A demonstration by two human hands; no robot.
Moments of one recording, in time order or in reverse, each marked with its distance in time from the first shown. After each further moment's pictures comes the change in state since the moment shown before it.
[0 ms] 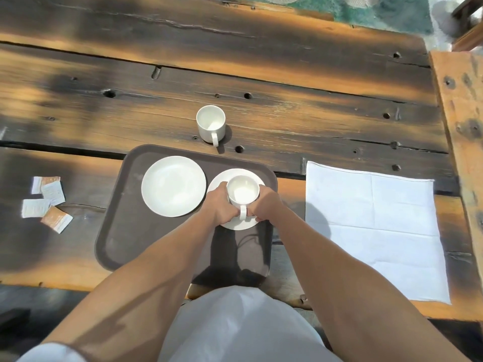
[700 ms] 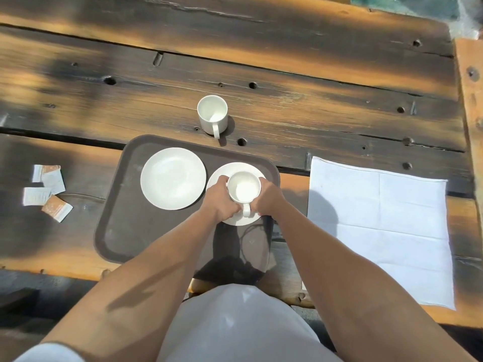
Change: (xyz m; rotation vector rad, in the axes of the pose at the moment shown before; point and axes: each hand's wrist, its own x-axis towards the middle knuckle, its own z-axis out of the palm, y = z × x) left_hand 0.002 0.002 0.008 -0.041 0.048 -0.037; right_hand 0.022 0.015 0.004 -0.019 -0.005 -0.067
